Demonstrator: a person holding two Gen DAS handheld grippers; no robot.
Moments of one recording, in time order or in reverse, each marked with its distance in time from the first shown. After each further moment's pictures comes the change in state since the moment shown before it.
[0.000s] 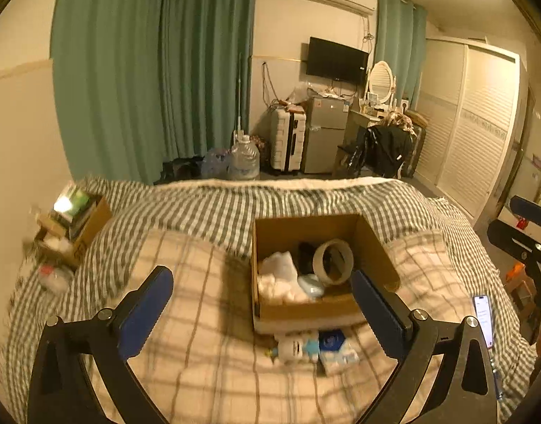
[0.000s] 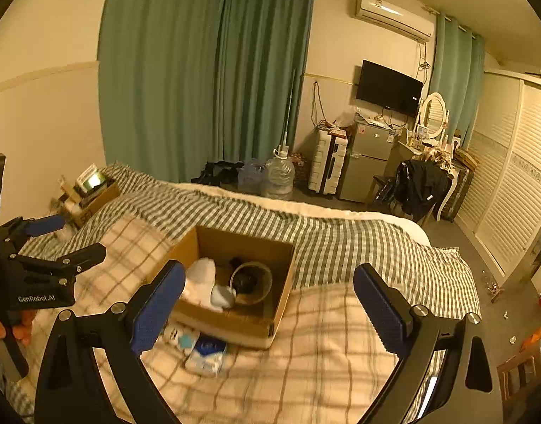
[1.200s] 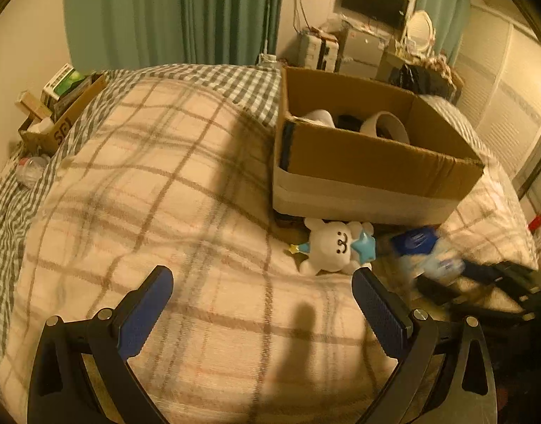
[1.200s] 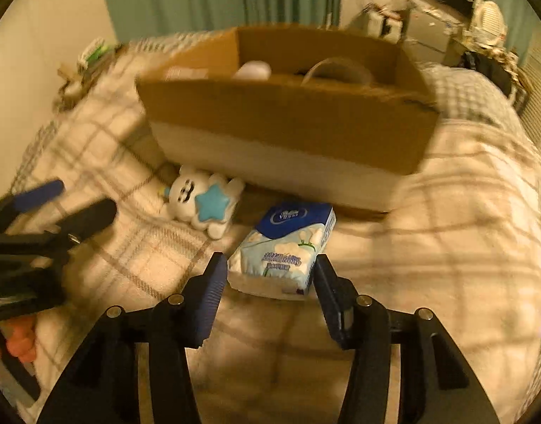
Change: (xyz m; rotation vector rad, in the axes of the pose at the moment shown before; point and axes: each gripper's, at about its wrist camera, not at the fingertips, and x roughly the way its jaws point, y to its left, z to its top) left arm 0.105 0.006 -0.125 -0.075 0.286 0.075; right arm 0.154 0.052 -0.162 0.045 0.436 0.185
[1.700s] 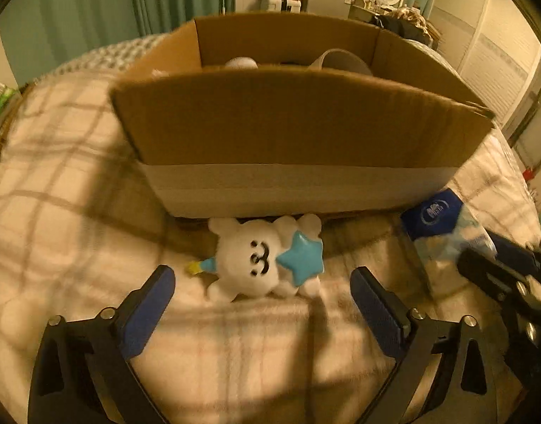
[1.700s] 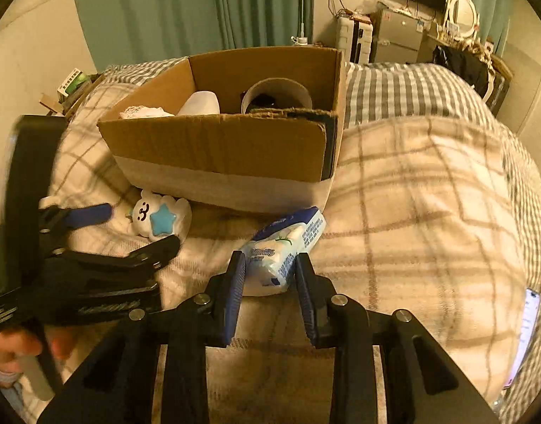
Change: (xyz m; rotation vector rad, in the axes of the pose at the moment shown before) left arm 0.070 -0.060 0.017 0.114 0.149 -0.068; right arm -0.012 -0.040 0.003 0.070 -0.030 -0.028
